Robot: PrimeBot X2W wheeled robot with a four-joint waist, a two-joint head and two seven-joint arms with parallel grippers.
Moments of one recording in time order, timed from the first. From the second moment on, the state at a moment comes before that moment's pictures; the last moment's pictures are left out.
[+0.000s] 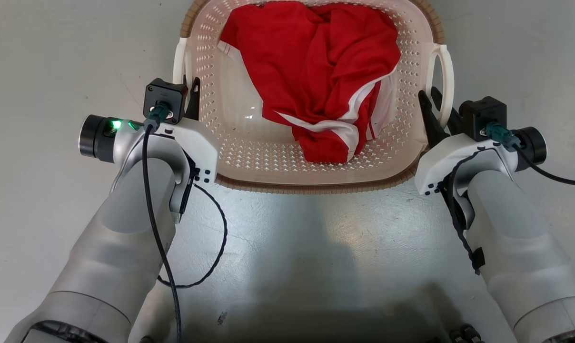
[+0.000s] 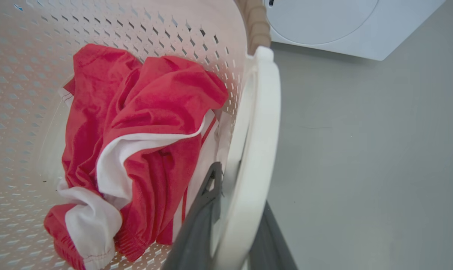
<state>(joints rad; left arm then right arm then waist) -0.93 0.12 -0.57 0.97 -0.38 0.10 -0.25 -0.83 -0.08 0.16 0.96 0.05 0.11 -0.25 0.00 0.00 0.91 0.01</state>
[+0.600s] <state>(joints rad) -0.93 0.08 -0.49 1.02 -0.35 0.07 -0.25 -0.84 -0.08 0.12 0.98 0.01 0.12 -0.25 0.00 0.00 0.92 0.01</state>
